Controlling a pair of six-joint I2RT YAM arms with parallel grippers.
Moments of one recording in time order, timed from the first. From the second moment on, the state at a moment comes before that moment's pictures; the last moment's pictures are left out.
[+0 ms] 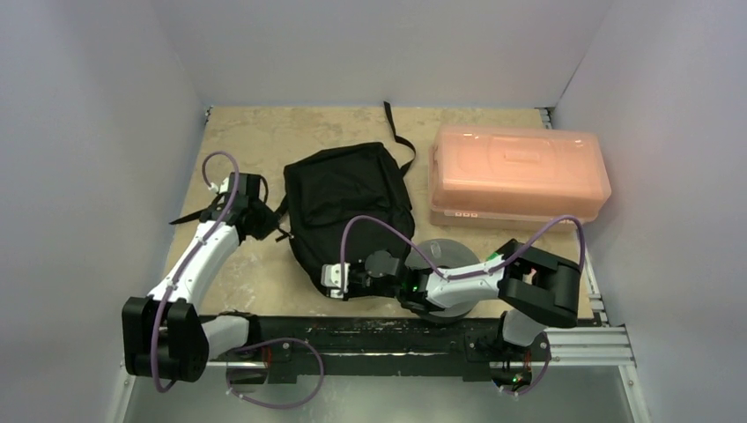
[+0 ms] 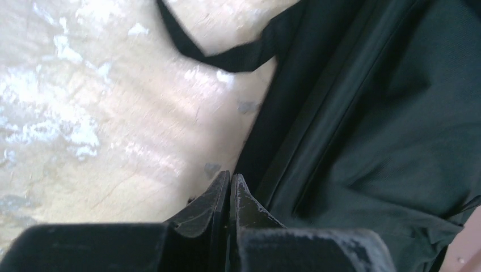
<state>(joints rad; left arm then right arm) -0.10 1.16 0.78 -0.62 -0.11 -0.91 1.25 1.63 0.69 0.63 -0.05 -0.45</state>
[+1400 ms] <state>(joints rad) -0.29 1.19 0.88 -0.43 0.20 -0.72 0.75 1.87 1.44 -0.22 0.16 0.39</state>
